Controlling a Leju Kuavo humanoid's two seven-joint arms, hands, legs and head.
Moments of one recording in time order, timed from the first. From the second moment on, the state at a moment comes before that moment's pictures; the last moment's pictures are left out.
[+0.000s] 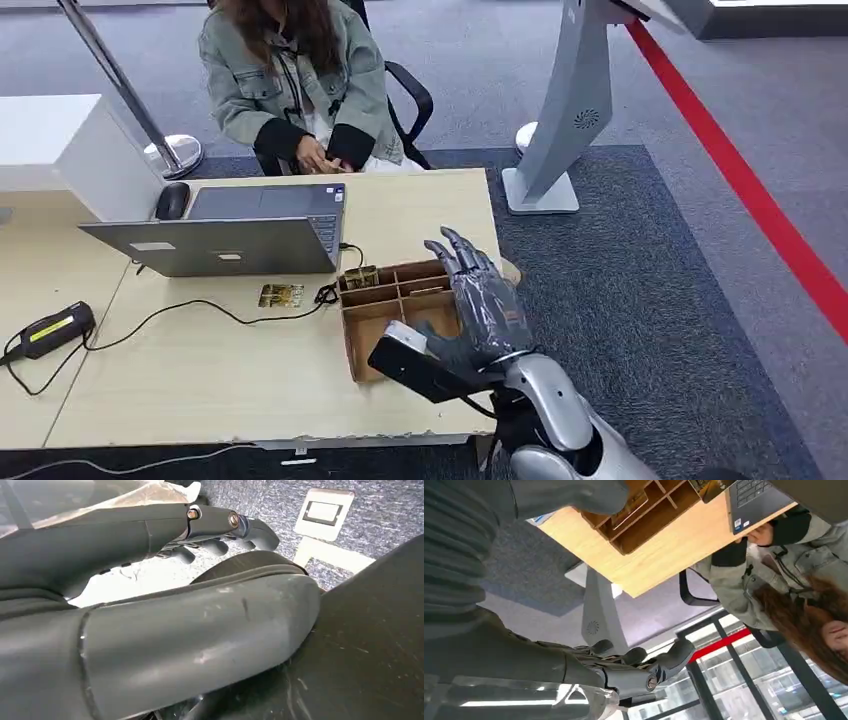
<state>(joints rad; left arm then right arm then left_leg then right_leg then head) -0.11 0.02 -0.96 -0.18 0.16 0.20 -0.14 -0.43 -0.16 0.68 -1.58 0.74 -0.09 0.46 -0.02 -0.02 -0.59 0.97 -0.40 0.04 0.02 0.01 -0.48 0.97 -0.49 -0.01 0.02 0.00</state>
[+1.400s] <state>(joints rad) -0.11 0.00 -0.96 -0.18 0.13 0.21 -0.14 -0.49 -0.08 0.70 -1.30 0.84 -0.15 0.45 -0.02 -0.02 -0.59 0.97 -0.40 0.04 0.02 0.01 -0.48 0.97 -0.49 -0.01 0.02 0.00</state>
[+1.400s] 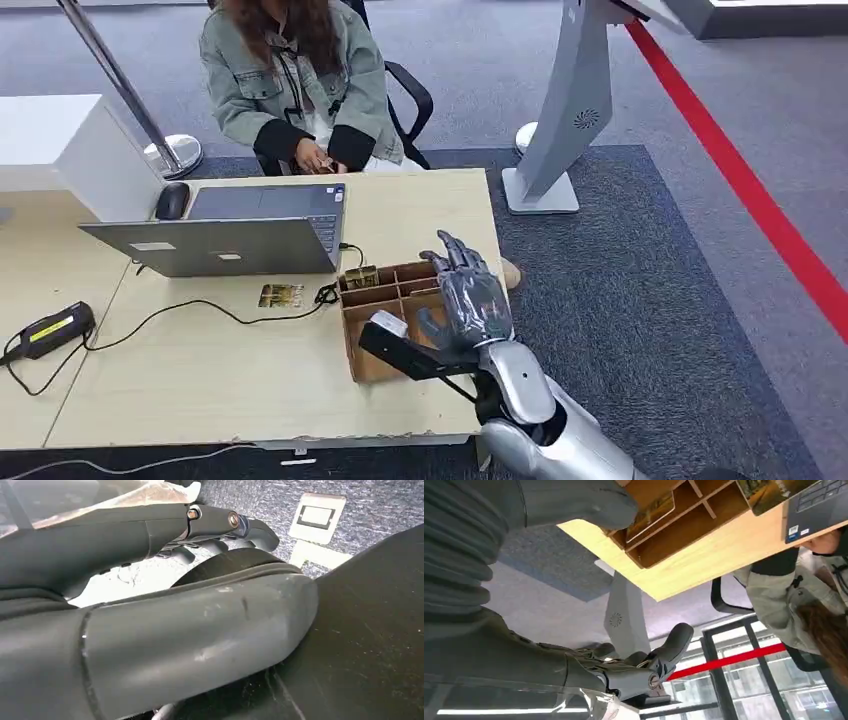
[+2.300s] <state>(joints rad) -0.11 0.00 -0.96 -0.18 0.12 0.21 -0.14 -0.49 -0.06 0.70 -1.24 0.85 -0.16 0.45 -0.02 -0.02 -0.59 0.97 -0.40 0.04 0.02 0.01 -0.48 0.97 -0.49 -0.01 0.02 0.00</state>
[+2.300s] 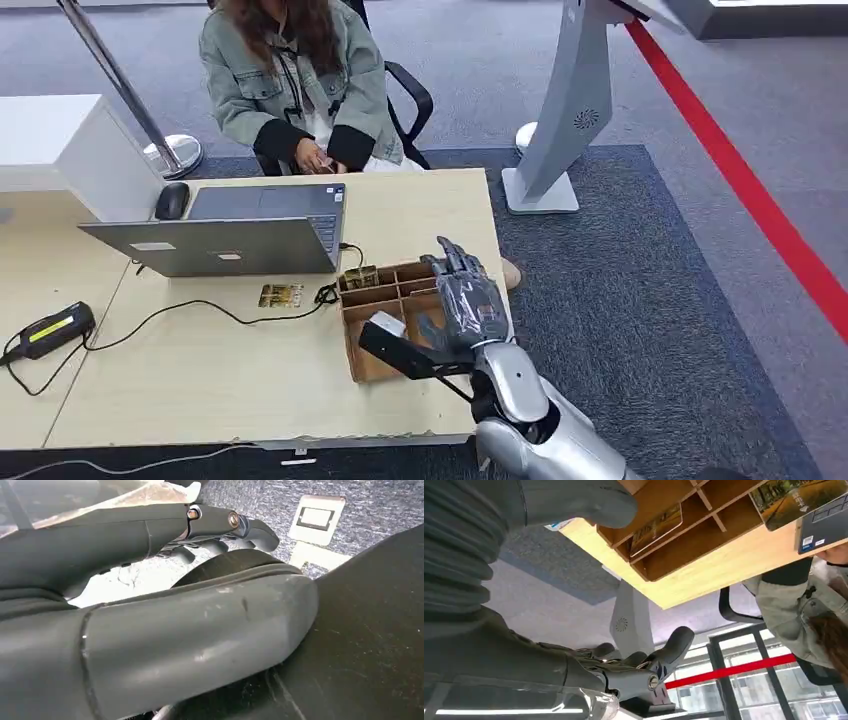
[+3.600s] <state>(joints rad) -0.11 -0.01 -0.96 -0.18 0.11 0.22 -0.14 -0.52 -0.01 0.70 -1.08 0.85 -0.18 0.45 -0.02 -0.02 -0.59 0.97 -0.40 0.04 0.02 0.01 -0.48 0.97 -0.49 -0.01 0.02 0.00</state>
